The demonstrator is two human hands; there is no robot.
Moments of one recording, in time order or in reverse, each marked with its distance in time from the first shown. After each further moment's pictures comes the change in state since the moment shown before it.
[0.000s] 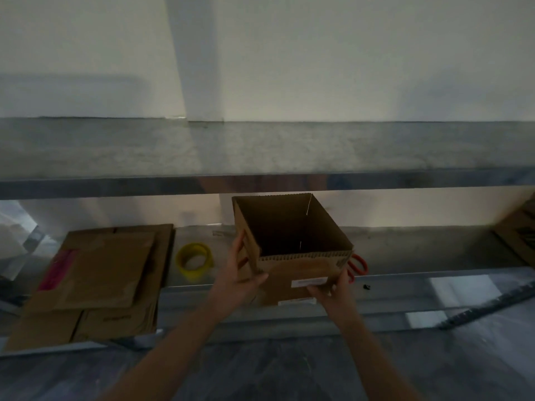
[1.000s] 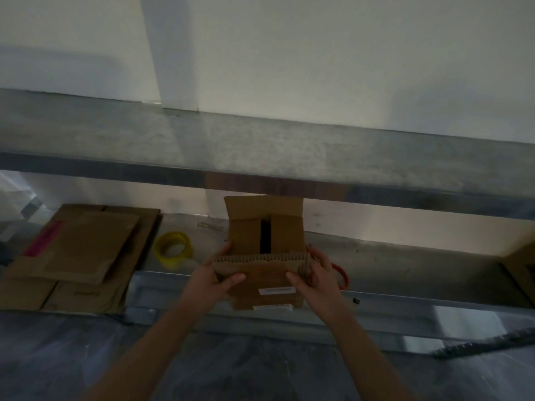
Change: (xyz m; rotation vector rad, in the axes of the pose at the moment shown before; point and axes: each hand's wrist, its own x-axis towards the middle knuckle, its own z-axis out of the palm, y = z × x) left_hand 0.017 -0.024 0.044 0.123 0.210 -0.060; right_hand 0.050 -0.019 -0.053 -0.403 -0.216 -0.246
